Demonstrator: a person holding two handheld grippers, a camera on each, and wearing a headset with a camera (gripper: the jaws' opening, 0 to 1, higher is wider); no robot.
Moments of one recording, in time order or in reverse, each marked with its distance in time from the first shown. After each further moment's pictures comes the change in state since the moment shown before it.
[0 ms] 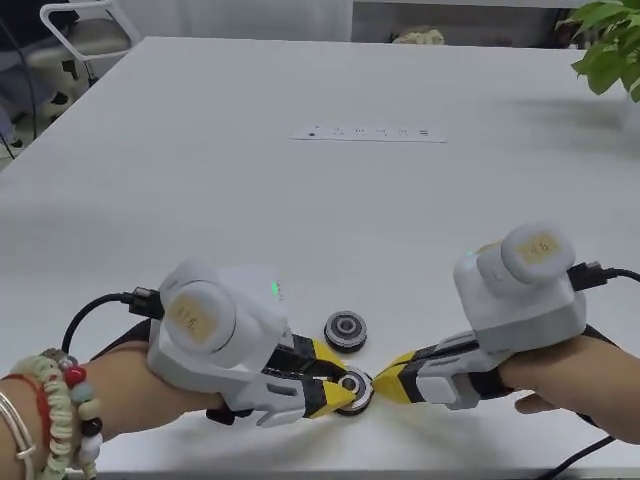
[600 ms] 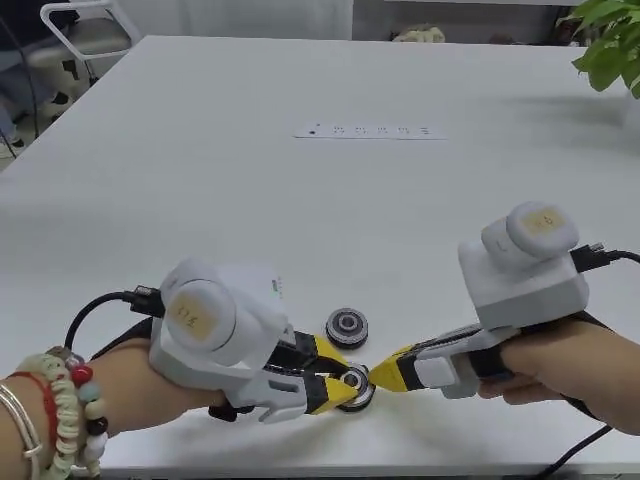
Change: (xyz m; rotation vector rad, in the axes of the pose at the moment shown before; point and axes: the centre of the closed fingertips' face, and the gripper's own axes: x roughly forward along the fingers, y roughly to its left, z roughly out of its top) left arm 0.001 0.000 0.000 0.013 -0.008 0.001; right arm -0.002 0.012 0.007 0.126 -0.006 0.041
